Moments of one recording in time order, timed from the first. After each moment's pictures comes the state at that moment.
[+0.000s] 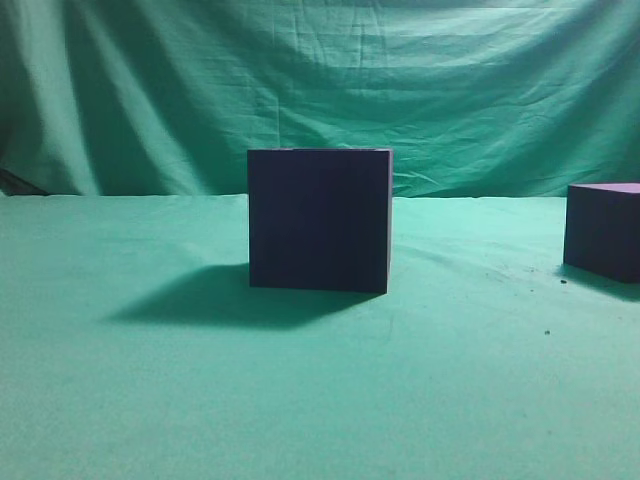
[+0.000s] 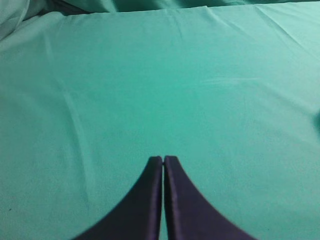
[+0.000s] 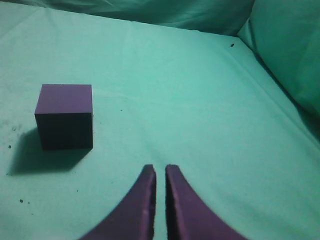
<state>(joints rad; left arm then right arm) -0.11 -0.02 0.02 0.09 0.36 -0.03 0.06 -0.01 0.03 -0.21 0.40 0.05</state>
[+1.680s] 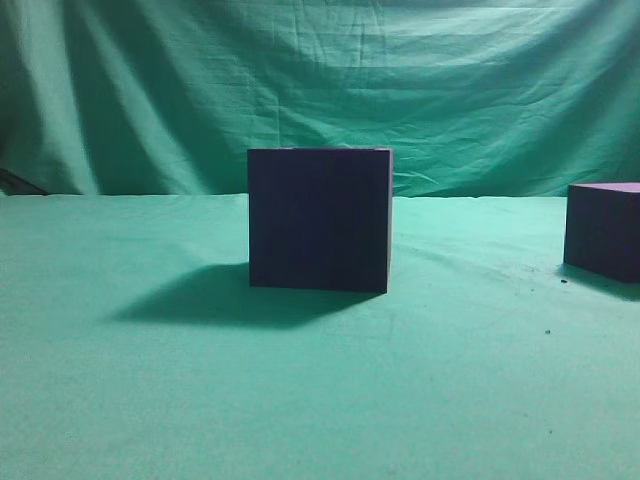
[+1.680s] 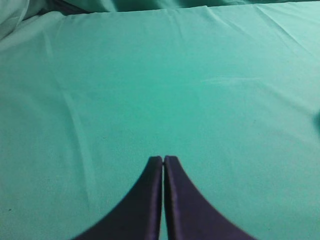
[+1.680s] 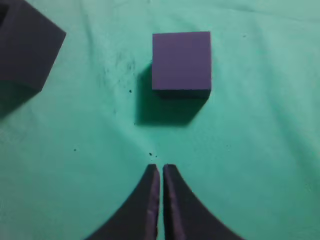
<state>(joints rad) -0.11 -0.02 0.02 0.09 0.36 -0.03 0.11 1.04 -0.79 0.28 0.97 -0.25</state>
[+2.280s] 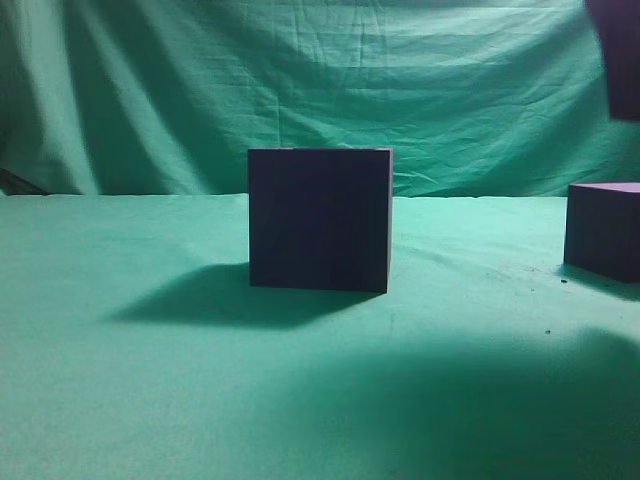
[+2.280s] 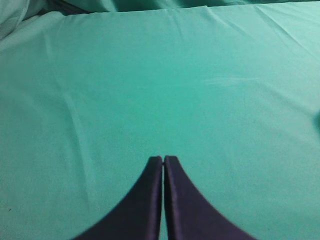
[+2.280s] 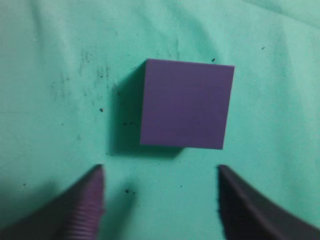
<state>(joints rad) -0.11 -0.02 0.02 0.09 0.36 -0.03 0.35 1.55 -1.13 -0.03 1.08 0.00</state>
